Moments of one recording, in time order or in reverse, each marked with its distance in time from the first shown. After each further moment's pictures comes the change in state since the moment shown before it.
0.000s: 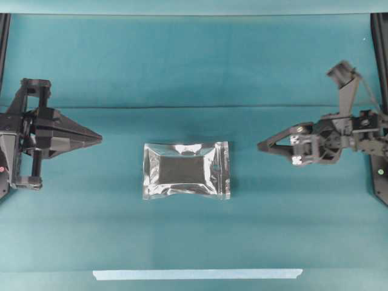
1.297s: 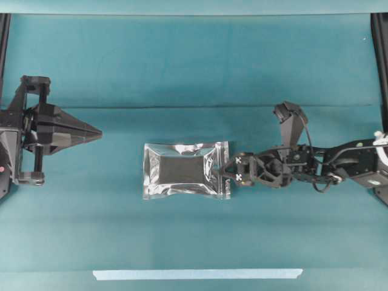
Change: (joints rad) left arm 0.028 -0.003 0.011 -0.002 0.005 -0.003; right arm 0.098 0.580 -0.114 0.017 -0.319 0.311
